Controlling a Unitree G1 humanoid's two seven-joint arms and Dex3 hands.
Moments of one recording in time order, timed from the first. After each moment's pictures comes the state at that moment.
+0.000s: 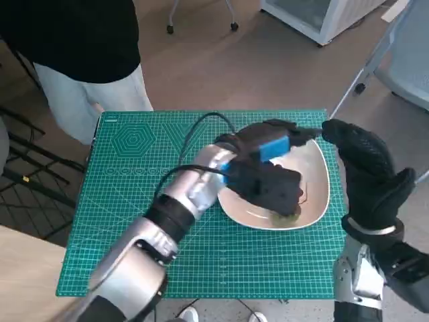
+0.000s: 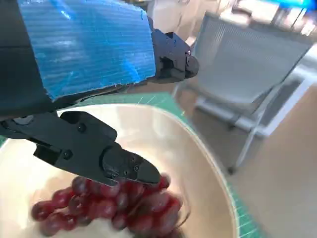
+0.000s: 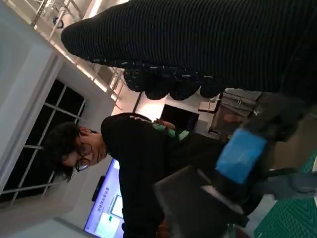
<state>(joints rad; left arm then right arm) -1.15 0.04 -0.39 1.05 0.46 -0.32 -0.21 -0.41 -0.14 -0.19 0.24 0.37 -0.65 0.47</state>
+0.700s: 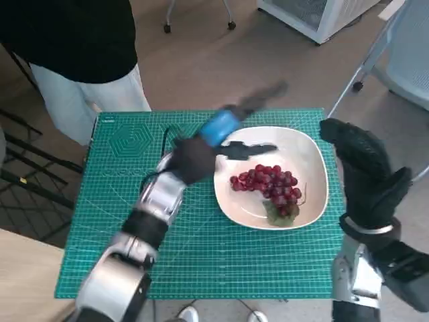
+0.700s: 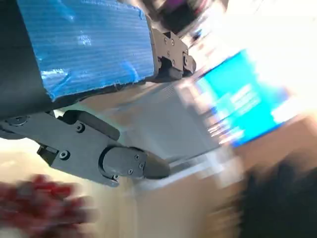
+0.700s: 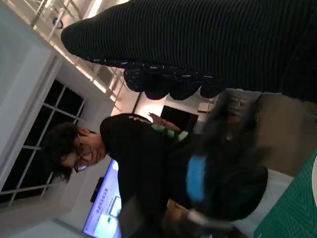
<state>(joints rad) -0.83 0.06 -0.01 0.80 -0.09 -0.56 -0.34 -0.41 -0.13 -0.19 0.24 0.37 -0.65 0.47</state>
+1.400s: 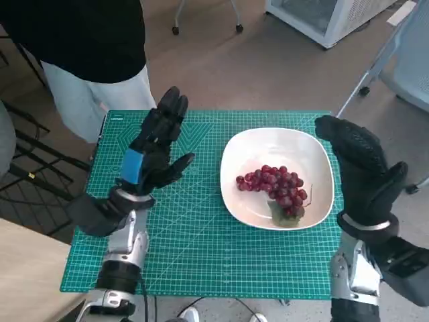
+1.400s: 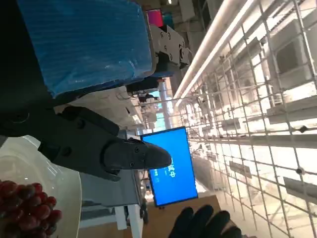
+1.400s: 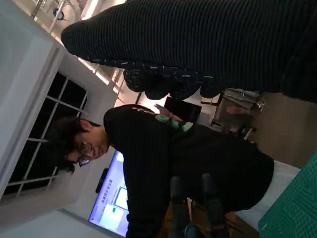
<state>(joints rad) -0.53 0.08 0.14 0.56 -0.32 -0.64 -0.50 -0.45 -0.13 -0.18 0.26 0.38 -0.63 0.48</state>
